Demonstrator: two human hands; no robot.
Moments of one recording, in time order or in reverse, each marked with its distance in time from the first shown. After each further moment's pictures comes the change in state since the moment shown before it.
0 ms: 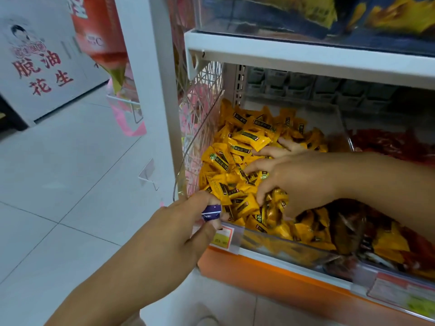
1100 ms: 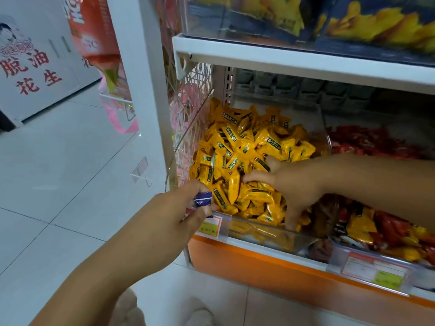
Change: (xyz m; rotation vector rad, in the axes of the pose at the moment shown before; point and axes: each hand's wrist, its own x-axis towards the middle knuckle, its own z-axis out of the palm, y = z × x) left_hand 0.007 0.009 -0.002 0.050 -0.005 -0.050; right_hand -0.006 0.013 0.020 0.191 -0.194 0.126
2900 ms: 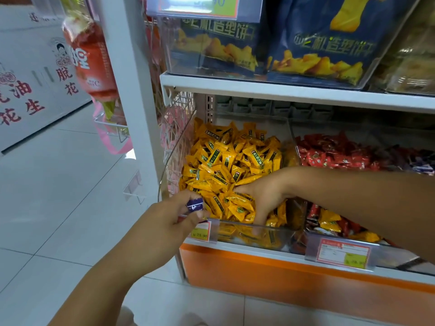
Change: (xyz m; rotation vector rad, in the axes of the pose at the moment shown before) left_hand 0.002 -0.005 0.005 -0.102 -0.001 0.015; right_hand -0.005 -0.025 0.002 0.328 -0.156 0.189
